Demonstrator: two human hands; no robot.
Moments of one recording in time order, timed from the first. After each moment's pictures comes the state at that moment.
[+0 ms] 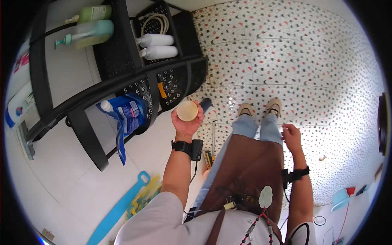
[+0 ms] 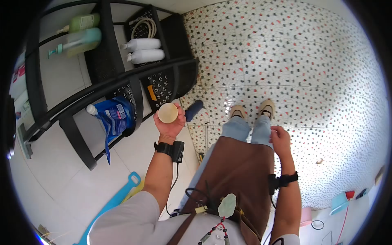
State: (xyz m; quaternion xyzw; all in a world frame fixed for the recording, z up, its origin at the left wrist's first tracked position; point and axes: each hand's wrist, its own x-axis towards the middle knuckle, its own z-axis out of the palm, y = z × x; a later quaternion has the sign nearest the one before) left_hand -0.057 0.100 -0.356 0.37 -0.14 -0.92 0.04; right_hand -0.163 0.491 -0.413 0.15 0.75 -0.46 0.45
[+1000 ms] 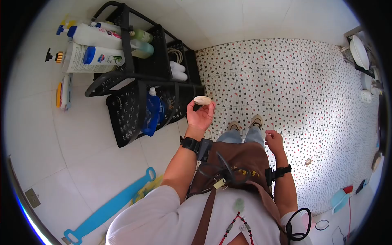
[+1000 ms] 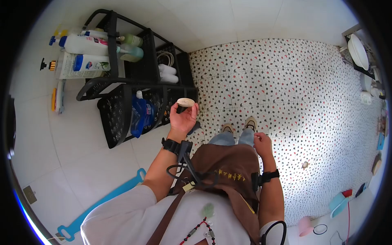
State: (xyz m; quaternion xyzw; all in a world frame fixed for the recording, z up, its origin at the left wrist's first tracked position) left_hand -0.123 0.153 -0.200 0.46 0.03 -0.89 0.07; right_hand -0.138 0.498 -0.271 0.11 0.78 -0.50 0.36
